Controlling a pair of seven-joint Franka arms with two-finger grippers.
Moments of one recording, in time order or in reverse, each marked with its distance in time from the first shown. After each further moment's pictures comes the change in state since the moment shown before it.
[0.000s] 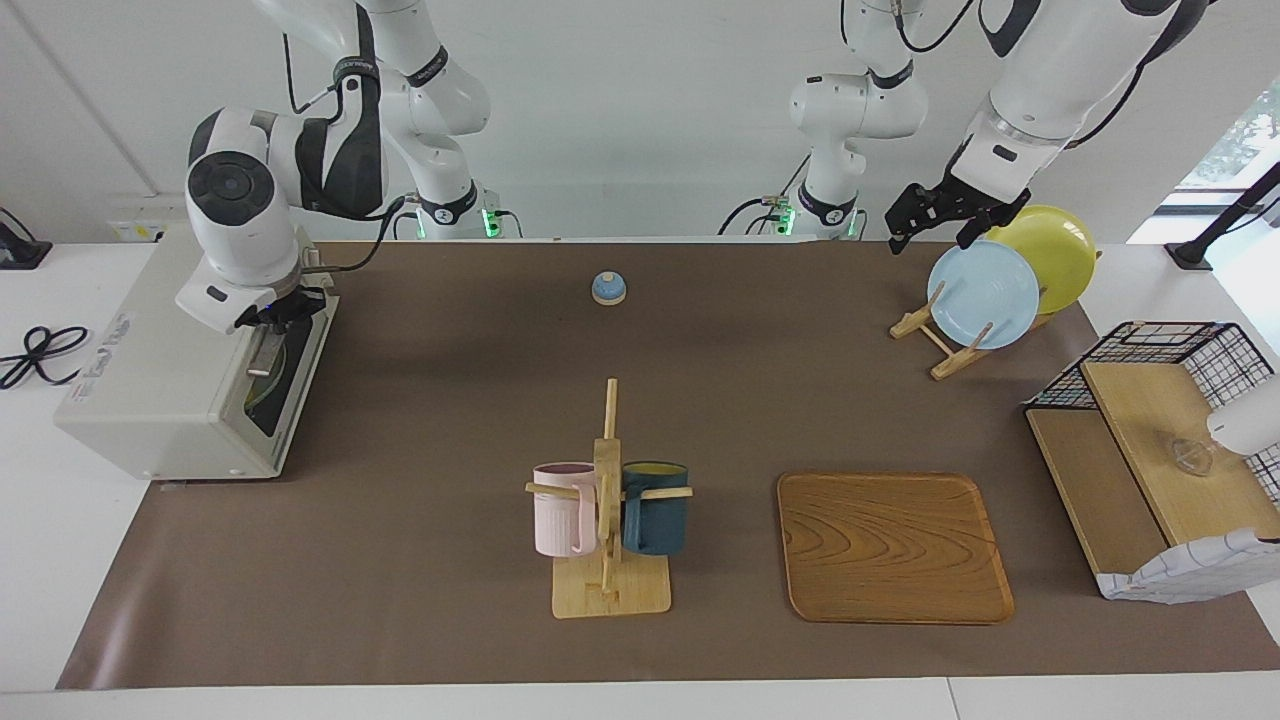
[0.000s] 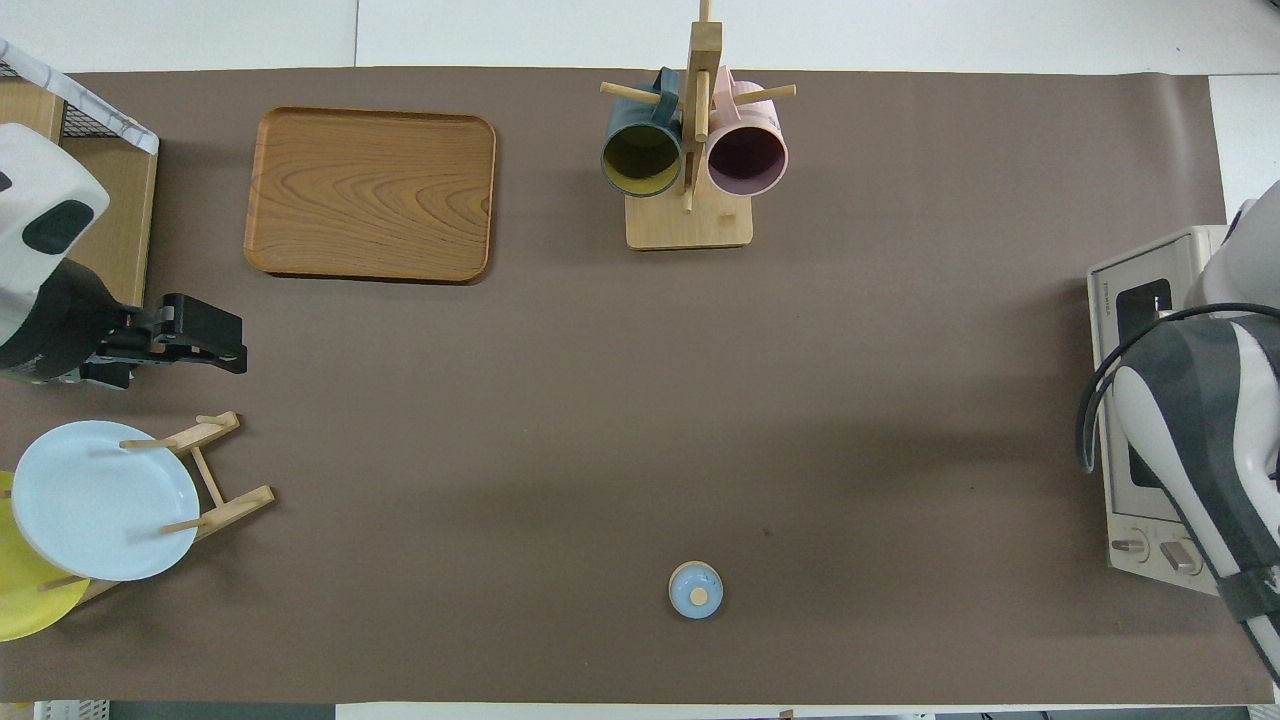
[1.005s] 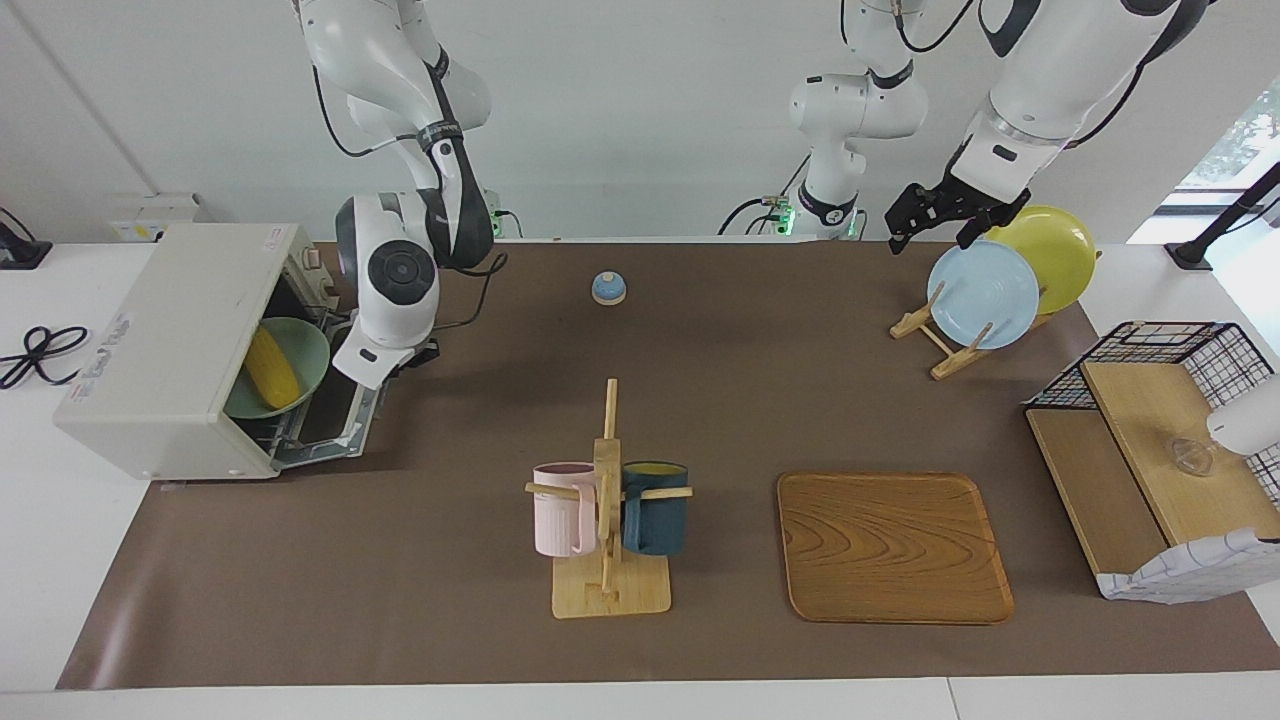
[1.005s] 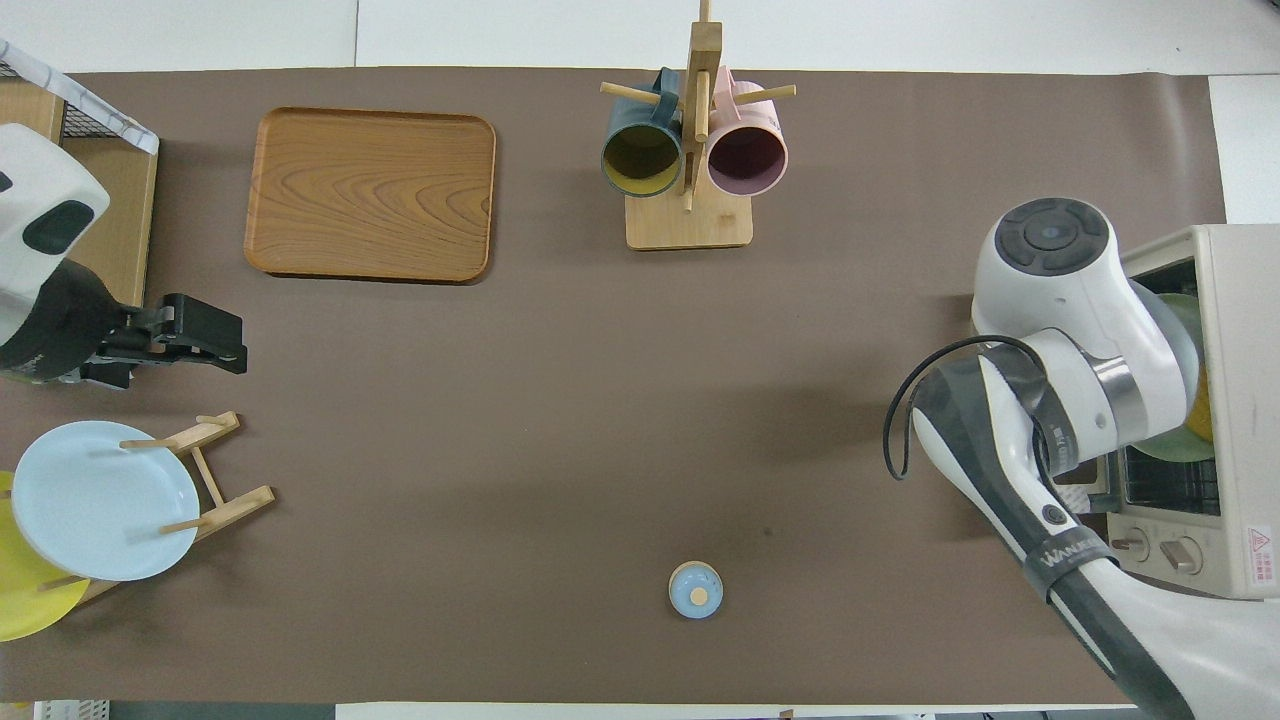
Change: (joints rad) left arm 0.000 0.000 0.000 0.000 0.000 0.000 0.000; right arm 0.175 0.116 0.028 -0.075 0.030 0.117 0.222
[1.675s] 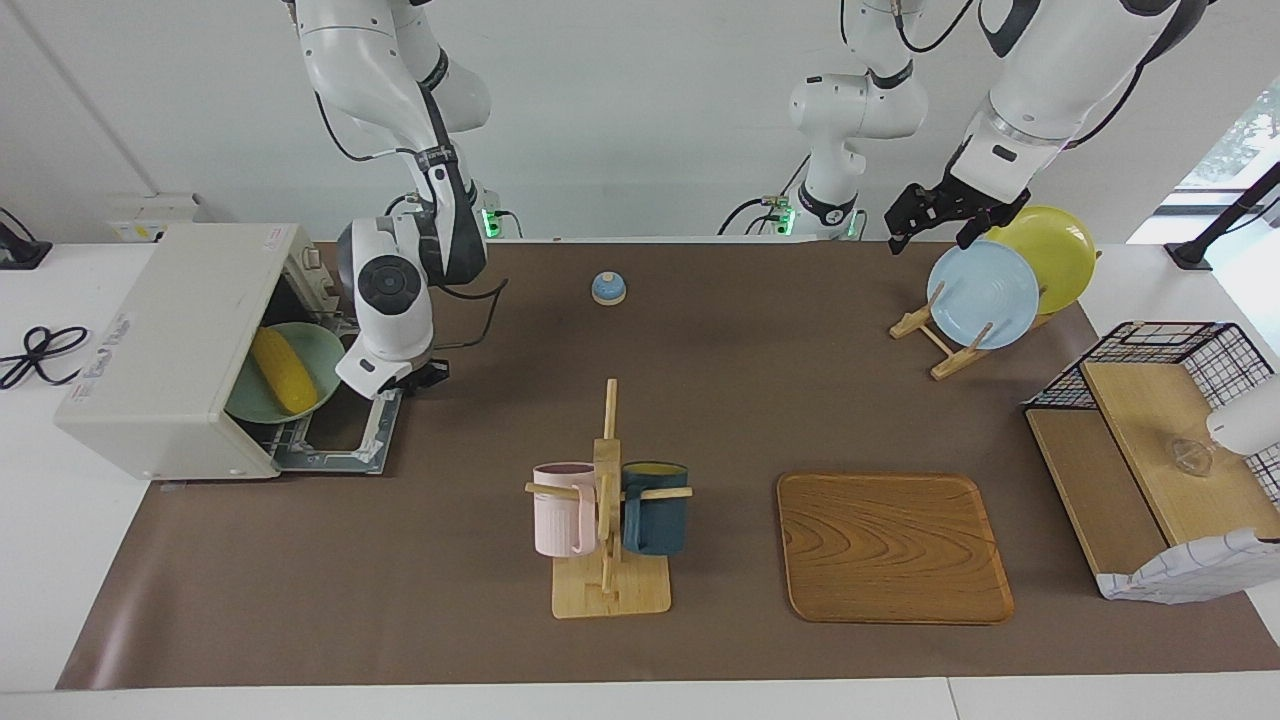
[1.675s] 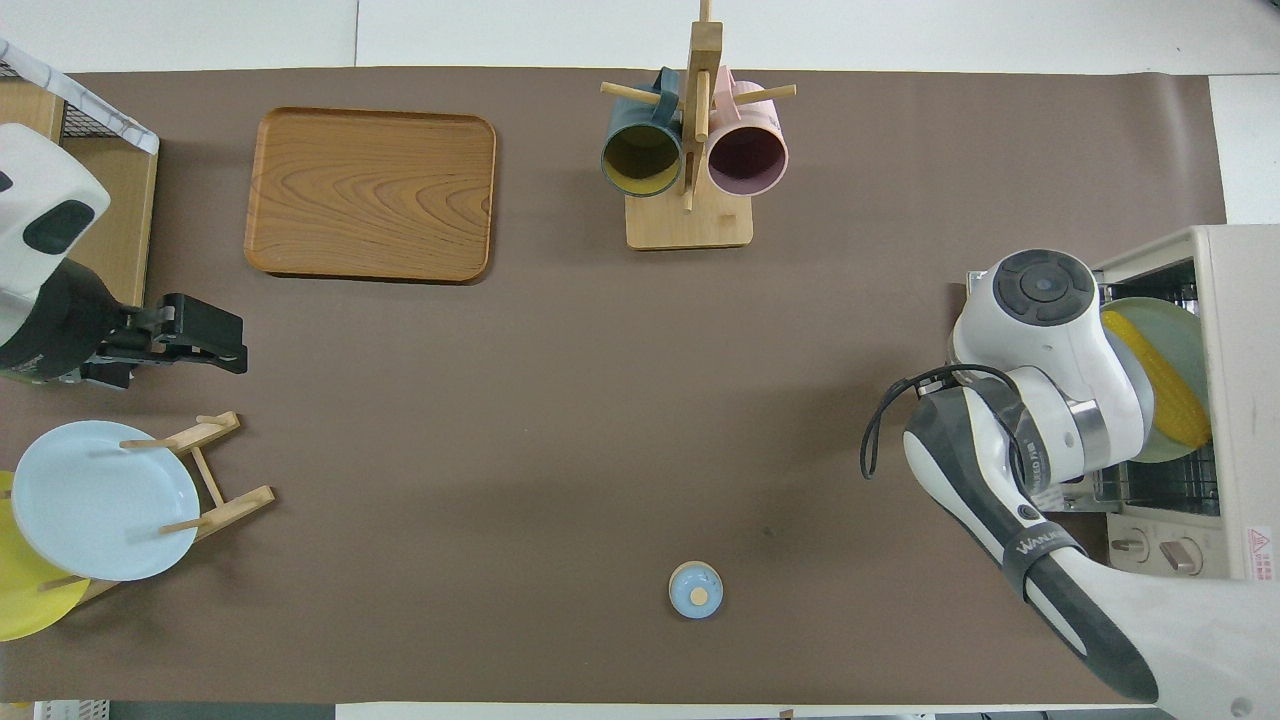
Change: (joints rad) left arm 0.000 0.000 0.000 0.000 0.000 0.000 0.000; right arm 0.005 0.049 -0.018 -0.162 0.050 0.305 0.159
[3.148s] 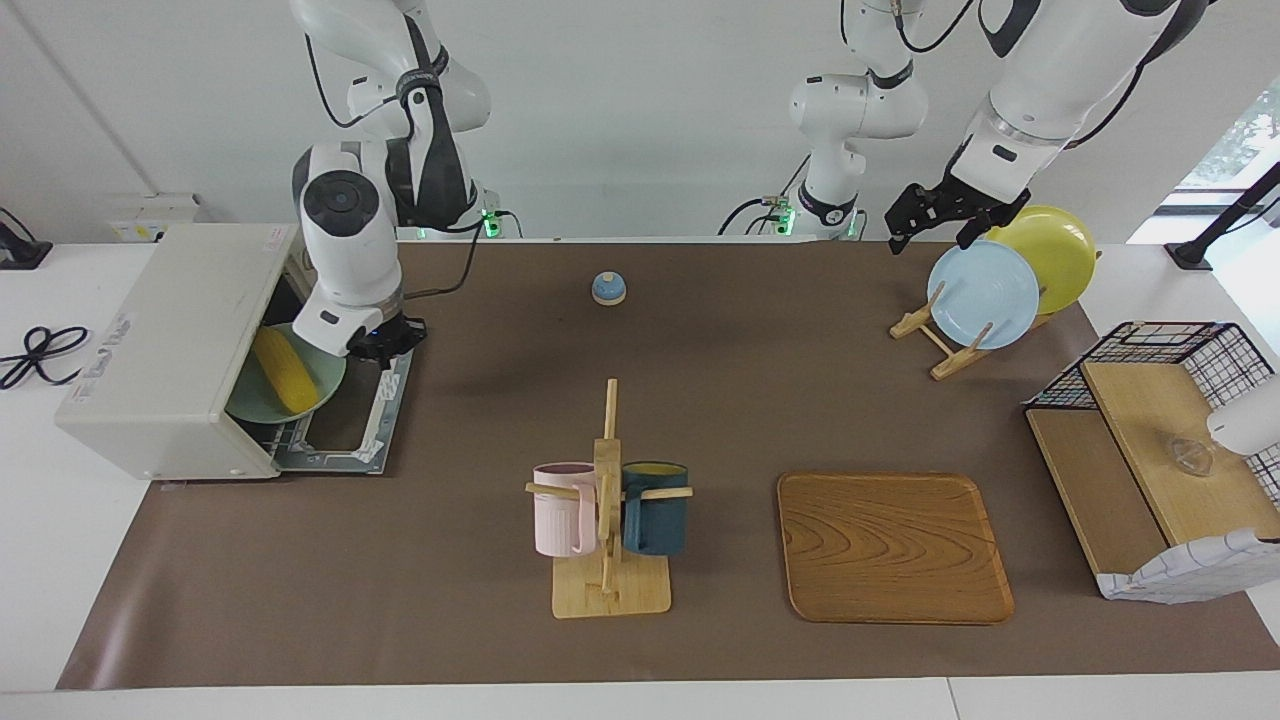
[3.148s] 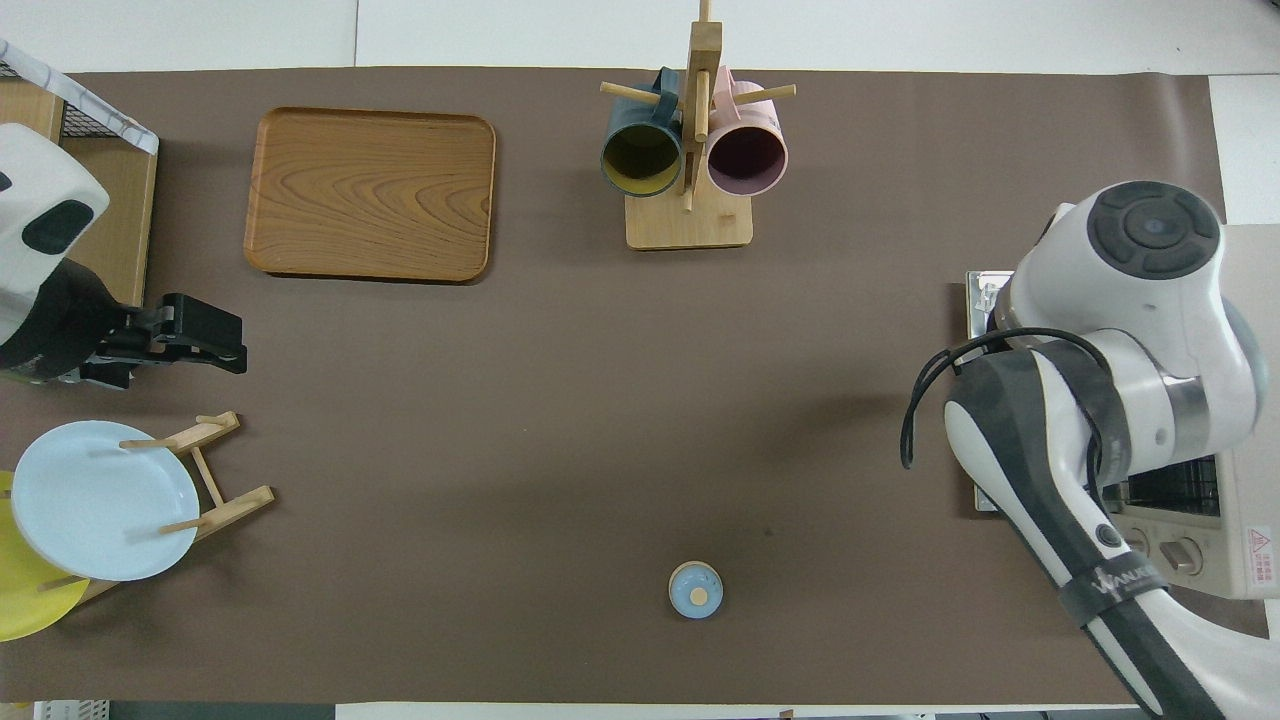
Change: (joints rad) left arm 0.000 0.000 0.000 0.000 0.000 0.000 0.000; right arm 0.017 -0.095 0.000 0.155 0.081 -0.164 -0.142
